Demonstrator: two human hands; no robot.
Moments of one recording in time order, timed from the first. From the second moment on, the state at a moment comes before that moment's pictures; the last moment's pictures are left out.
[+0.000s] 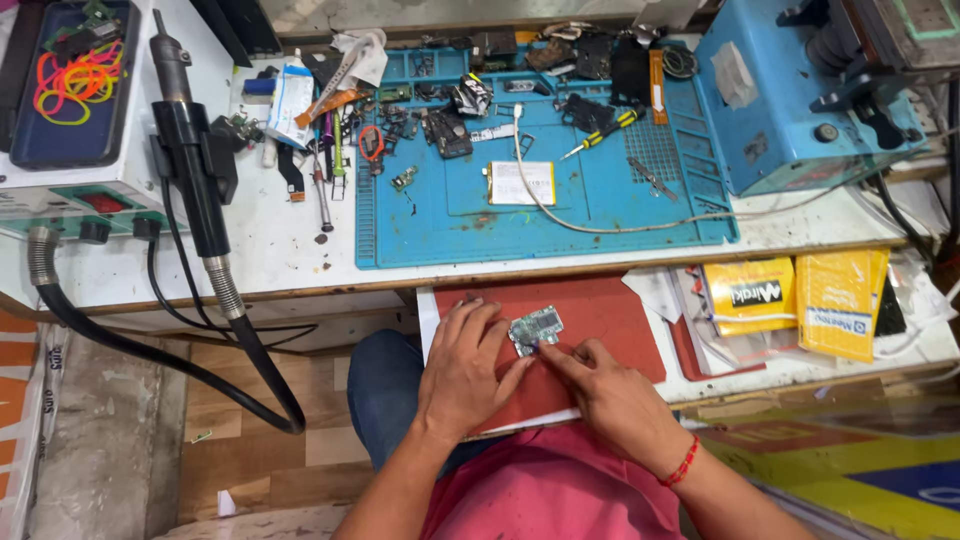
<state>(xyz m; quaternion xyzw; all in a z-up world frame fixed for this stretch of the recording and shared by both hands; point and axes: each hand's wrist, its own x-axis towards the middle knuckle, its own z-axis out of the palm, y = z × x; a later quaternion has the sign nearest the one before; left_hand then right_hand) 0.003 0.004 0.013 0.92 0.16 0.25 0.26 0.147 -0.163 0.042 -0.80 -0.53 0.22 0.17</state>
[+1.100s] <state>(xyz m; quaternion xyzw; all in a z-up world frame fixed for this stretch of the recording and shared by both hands) 0.006 -0.001 0.013 0.93 0.17 0.24 0.24 0.150 -0.165 0.037 -0.82 -0.50 0.20 0.19</state>
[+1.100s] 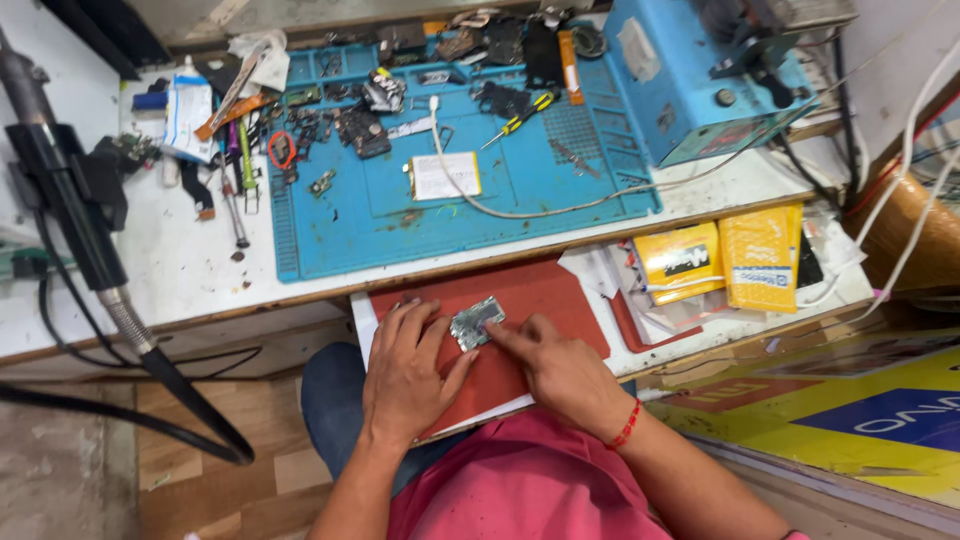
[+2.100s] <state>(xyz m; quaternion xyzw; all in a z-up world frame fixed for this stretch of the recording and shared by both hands) 0.003 0.002 0.003 0.92 0.17 0.24 0.25 0.161 -0.170 0.042 -0.85 -0.48 0.16 0.16</state>
